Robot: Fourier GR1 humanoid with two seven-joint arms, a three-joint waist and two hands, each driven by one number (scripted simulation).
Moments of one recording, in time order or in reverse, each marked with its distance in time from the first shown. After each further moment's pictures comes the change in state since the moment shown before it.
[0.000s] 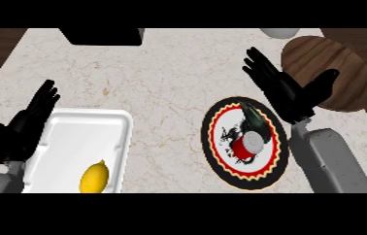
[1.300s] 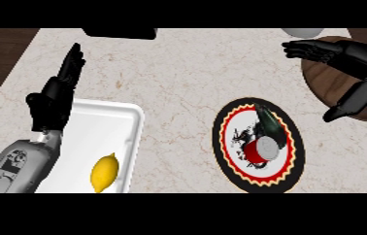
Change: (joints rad) left arm -0.227 -0.099 -0.111 -0.127 -0.200 0.219 0.150; right arm -0.285 -0.417 -0.031 0.414 0.221 0.788 -0.442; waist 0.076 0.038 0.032
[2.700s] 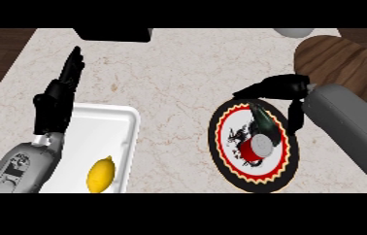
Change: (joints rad) left arm 0.021 -0.028 0.016 -0.017 -0.066 0.010 0.048; right arm -0.178 0.083 0.670 0.189 0.632 -0.306 -0.357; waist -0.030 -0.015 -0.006
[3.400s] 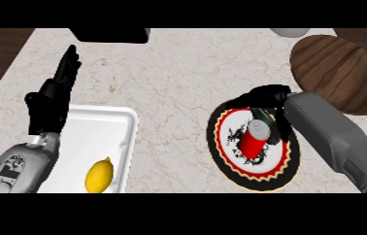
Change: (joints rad) left arm 0.011 -0.014 0.041 -0.031 -0.025 -0.024 0.034; right arm -0.034 0.180 0.075 0.316 0.102 -0.140 -0.145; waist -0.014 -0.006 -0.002
